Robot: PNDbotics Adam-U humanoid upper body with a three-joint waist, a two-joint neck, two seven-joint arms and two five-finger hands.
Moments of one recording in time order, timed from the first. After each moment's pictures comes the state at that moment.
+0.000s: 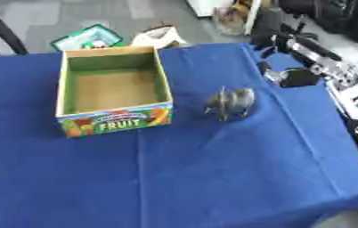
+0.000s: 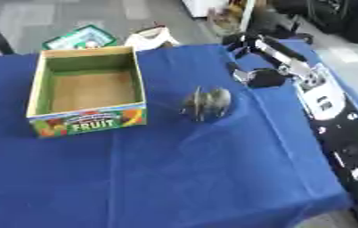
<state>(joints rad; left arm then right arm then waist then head) -0.09 0.28 0.03 -1.80 0.22 -0.07 -0.28 -0.54 -0.63 -0.10 -1.27 0.23 -0.48 0.45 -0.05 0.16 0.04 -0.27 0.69</state>
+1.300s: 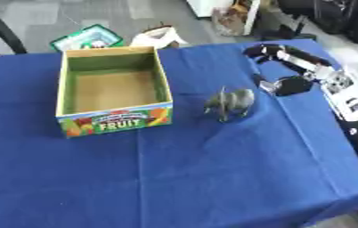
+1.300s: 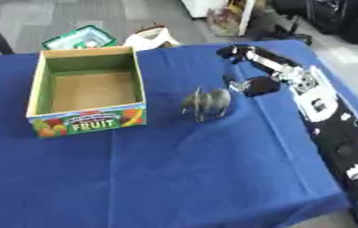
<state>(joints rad) -0.09 0.28 0.03 -1.80 0.22 -0.07 -0.28 -0.56 -0.63 -0.05 -1.18 0.41 -0.50 0.50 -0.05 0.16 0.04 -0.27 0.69</state>
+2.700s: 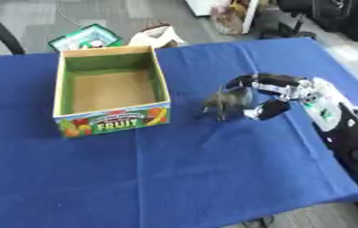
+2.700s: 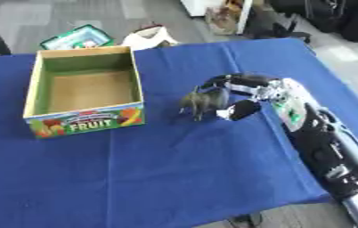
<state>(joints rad) -0.09 0.28 0.03 -1.80 0.22 -0.07 -0.28 -0.58 -0.59 0.05 -1.10 0.69 -0.59 0.52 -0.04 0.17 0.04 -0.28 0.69</state>
